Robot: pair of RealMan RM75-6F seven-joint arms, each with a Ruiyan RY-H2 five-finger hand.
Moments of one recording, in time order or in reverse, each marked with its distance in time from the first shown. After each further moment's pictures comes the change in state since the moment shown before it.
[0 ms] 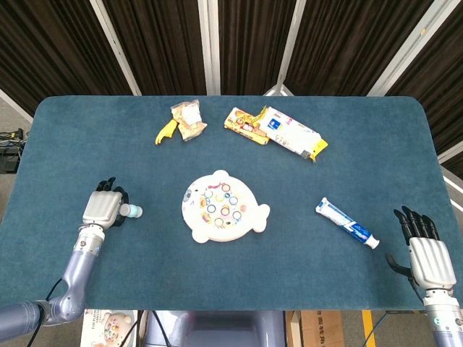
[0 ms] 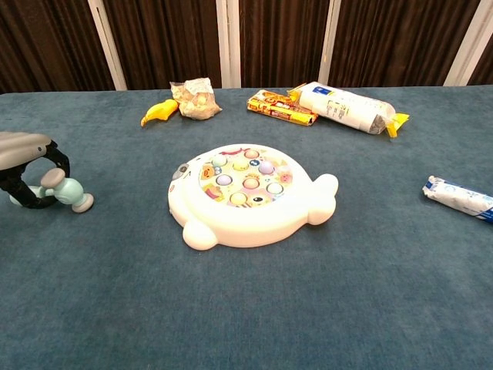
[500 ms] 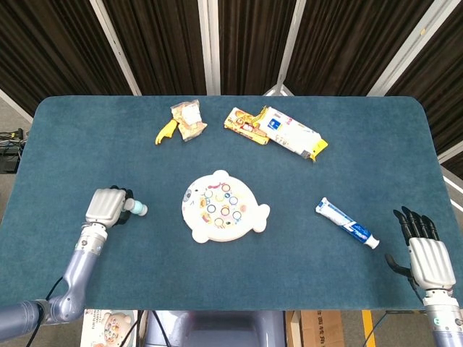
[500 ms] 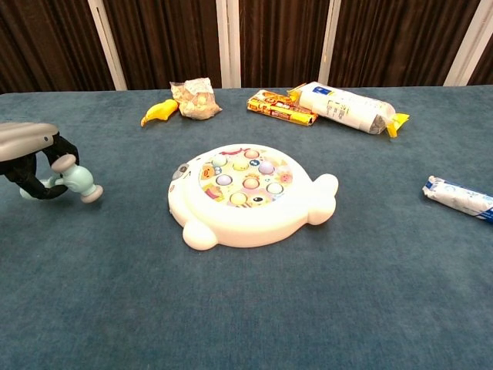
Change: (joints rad) left arm -0.005 0.017 -0.011 -0.035 0.065 0.008 -0.057; right arm 0.000 0.001 -0.001 -0.002 0.002 -0.003 0.000
